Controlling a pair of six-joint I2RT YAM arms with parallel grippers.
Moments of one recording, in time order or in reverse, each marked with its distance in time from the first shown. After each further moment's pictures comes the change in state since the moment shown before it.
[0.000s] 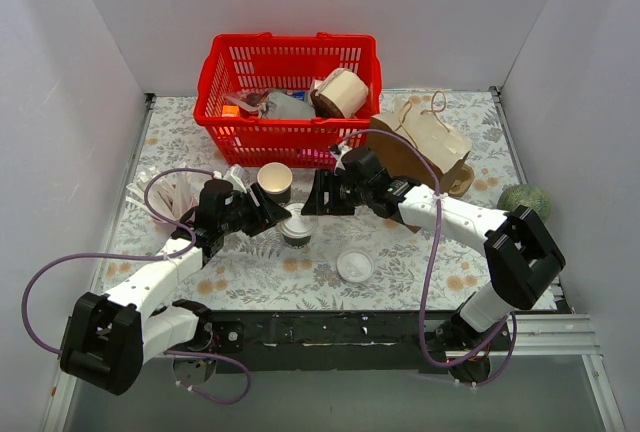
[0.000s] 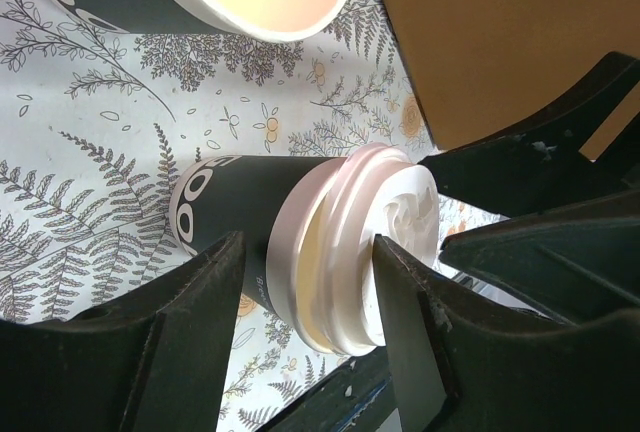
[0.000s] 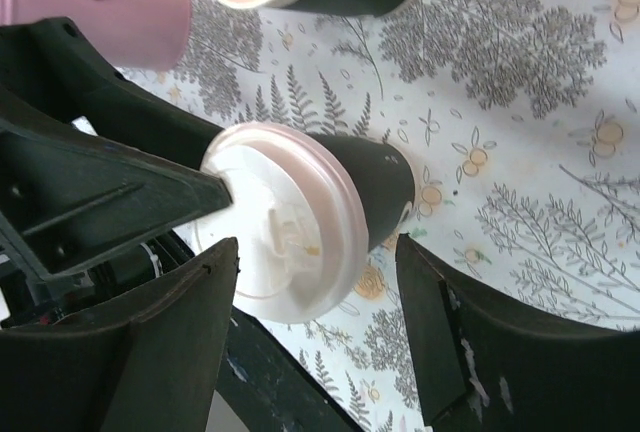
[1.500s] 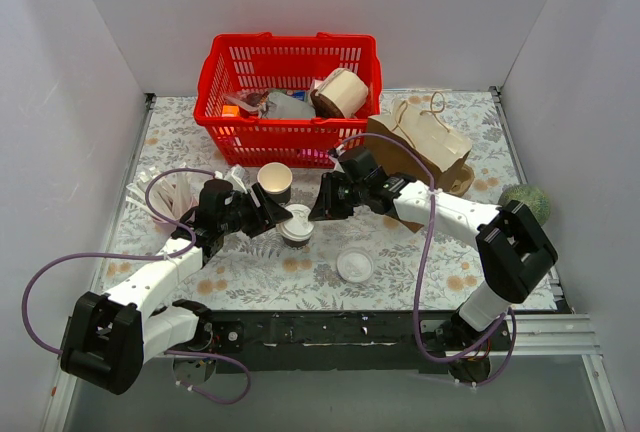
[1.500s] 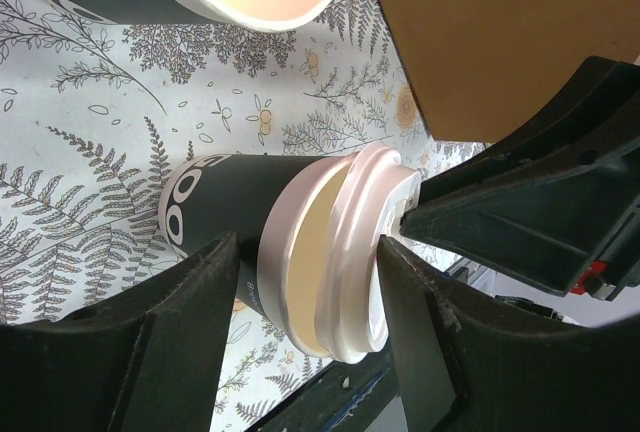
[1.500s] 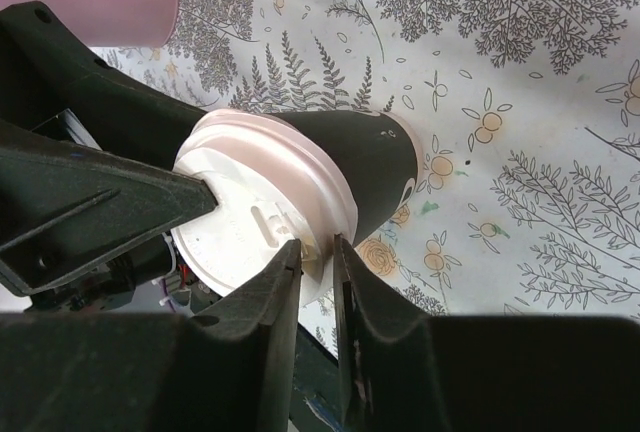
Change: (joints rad) left arm 0.000 0.003 -0.002 0.005 0.034 -0.003; right arm -0.004 0.039 0.029 -0.085 -0.062 0.052
